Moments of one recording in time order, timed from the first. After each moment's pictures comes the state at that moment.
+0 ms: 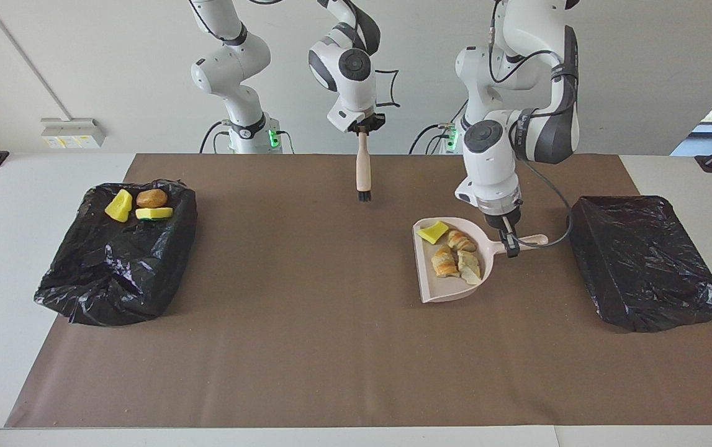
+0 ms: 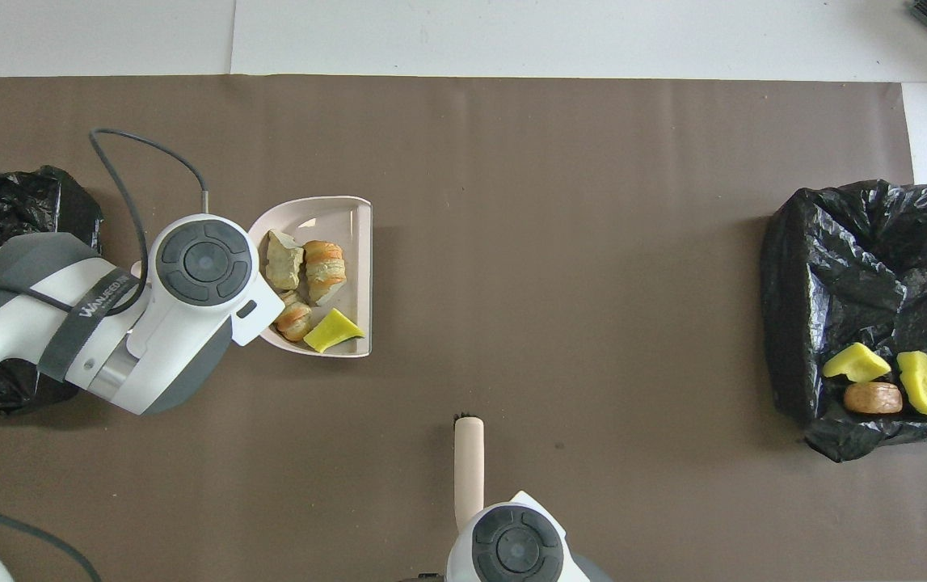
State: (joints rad) left arm -0.30 0.11 -0.01 -2.00 0.51 2.11 1.02; right arm 0.76 -0.16 0.13 -2.39 0.44 2.00 0.70
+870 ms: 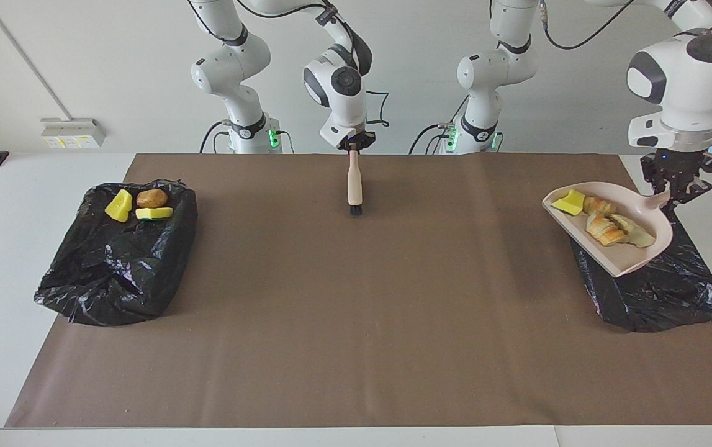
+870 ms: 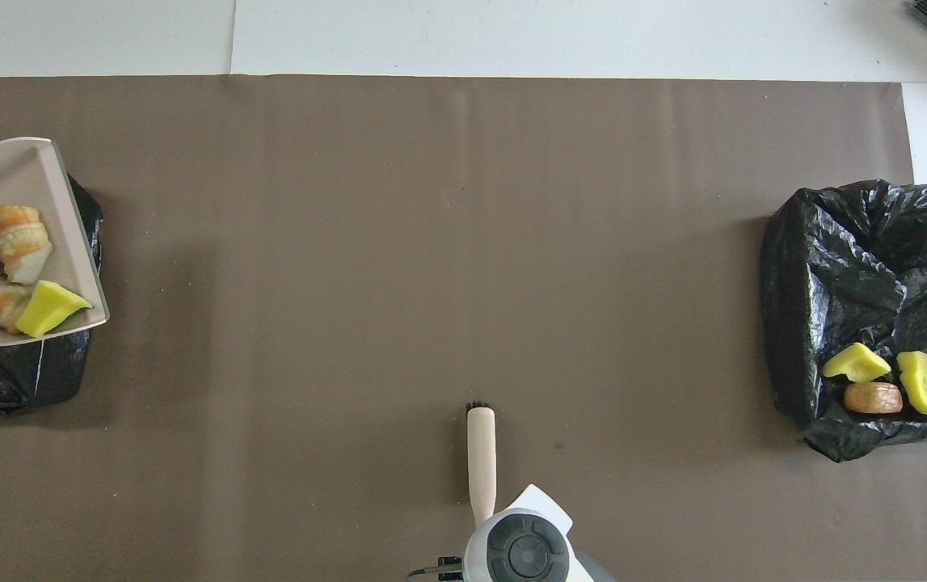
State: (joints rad) left arm 0.27 -0.09 0.01 -1.96 0.34 2.12 1.42; right arm 0.78 -0.13 0.14 -2.50 0.38 2.18 0.65
